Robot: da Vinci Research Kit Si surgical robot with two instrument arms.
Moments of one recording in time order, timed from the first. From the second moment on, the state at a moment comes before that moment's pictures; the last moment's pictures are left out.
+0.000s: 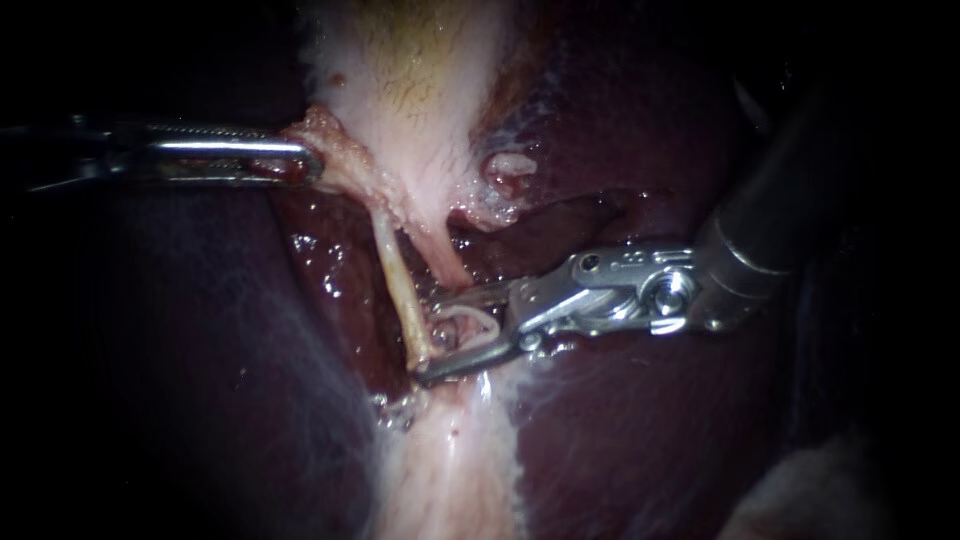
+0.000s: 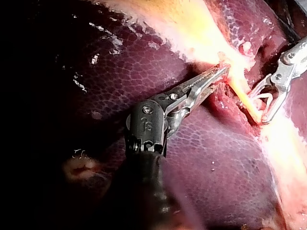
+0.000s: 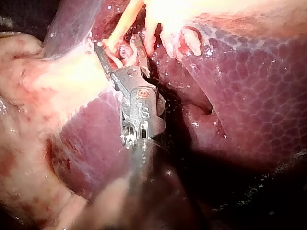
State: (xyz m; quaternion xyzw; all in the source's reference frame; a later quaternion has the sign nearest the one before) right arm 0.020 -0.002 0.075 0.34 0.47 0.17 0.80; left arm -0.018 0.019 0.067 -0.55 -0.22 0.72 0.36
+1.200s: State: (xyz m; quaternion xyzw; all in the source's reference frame) right arm 0.022 -0.006 0.072 0.39 0.53 0.13 0.74; left arm -0.018 0.019 0.067 -0.55 -0.22 0.72 0.36
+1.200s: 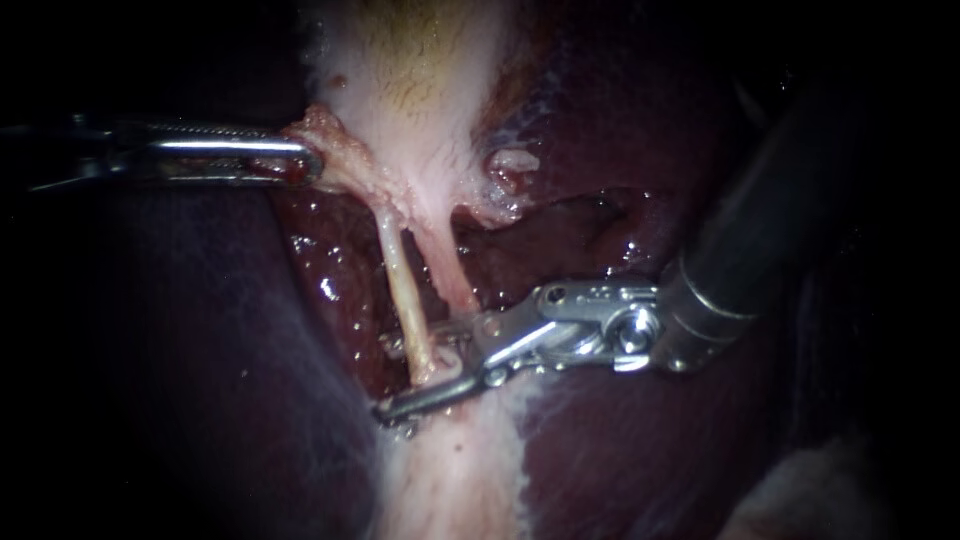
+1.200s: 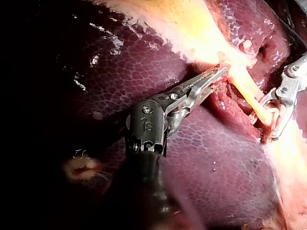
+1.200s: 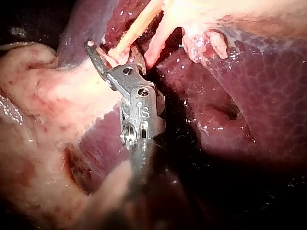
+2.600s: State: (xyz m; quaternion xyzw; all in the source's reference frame) right arm 0.023 -0.006 0.066 0.44 0.56 0.09 0.70; left arm -0.018 0.019 0.067 -0.55 -0.22 0.72 0.36
